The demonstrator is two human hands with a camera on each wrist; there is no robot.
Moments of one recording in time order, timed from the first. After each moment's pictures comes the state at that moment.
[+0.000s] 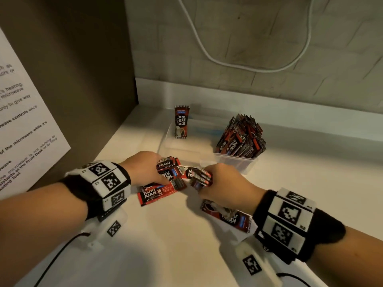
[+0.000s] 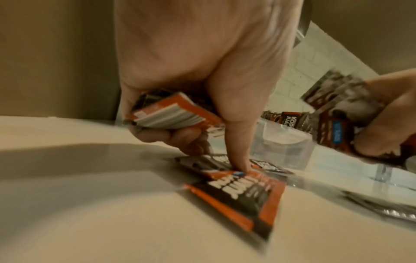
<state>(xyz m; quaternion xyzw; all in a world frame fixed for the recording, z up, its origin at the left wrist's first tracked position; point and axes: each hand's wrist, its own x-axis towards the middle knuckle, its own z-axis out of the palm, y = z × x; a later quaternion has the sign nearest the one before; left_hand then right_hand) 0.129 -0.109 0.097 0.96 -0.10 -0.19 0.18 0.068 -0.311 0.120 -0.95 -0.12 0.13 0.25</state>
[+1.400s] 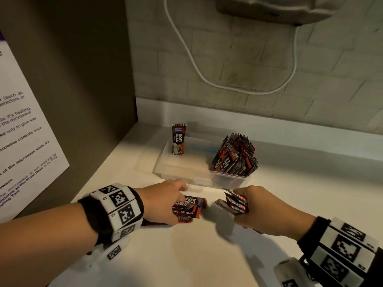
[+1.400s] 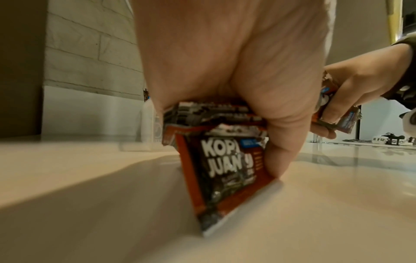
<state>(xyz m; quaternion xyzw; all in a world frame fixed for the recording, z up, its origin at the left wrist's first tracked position) 0.112 -0.146 0.093 0.91 -0.33 -0.22 0.07 0.051 -0.382 0.137 -0.97 -0.11 0.15 0.19</state>
